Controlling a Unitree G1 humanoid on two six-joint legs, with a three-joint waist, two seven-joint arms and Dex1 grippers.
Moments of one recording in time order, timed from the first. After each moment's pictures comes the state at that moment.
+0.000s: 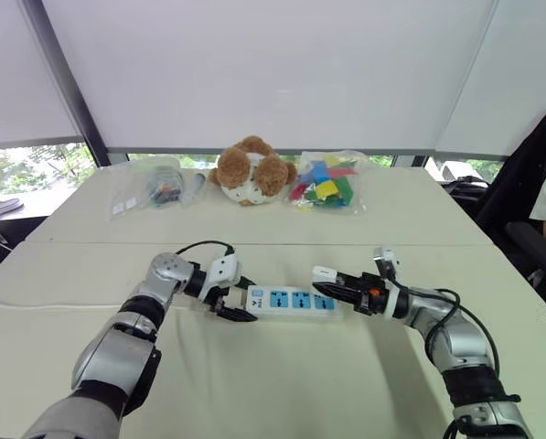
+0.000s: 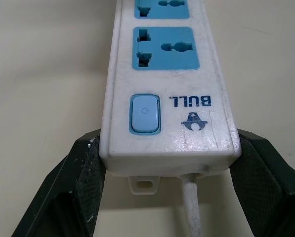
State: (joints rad) left arm -1.02 0.39 -0.24 1.22 0.01 -0.47 -1.47; right arm -0.48 -0.44 -0.08 0.27 0.40 0.22 1.21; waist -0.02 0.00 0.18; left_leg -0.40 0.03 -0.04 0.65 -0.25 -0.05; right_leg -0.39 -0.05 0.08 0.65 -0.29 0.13
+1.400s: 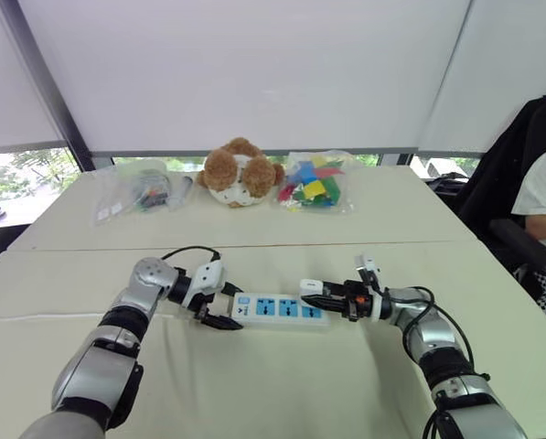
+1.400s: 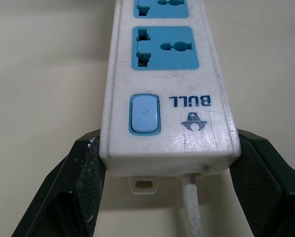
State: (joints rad) left arm -0.89 0.48 -0.21 1.03 -0.04 -0.39 -1.55; right arm -0.62 -0.38 0.02 0.66 0.34 -0.08 1.40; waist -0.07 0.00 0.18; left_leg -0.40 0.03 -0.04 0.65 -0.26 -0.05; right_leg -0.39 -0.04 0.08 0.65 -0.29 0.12
